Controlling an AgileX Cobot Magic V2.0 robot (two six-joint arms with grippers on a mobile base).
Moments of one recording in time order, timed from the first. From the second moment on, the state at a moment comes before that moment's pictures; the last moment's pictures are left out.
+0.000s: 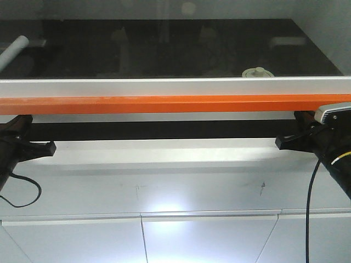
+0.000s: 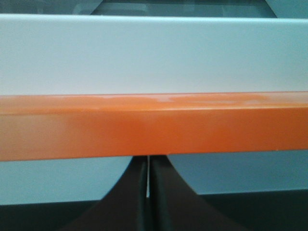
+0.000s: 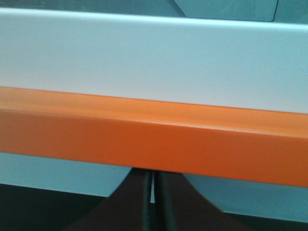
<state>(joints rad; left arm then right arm) -0.02 1.63 -0.42 0.03 -1.14 -0.04 -0.03 1.62 -0.51 -0.22 -0.98 0.05</state>
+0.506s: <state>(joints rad) -0.02 1.56 -0.52 0.03 -0.96 -0.03 -0.03 1.60 -0.57 -0.24 -0.94 0.06</state>
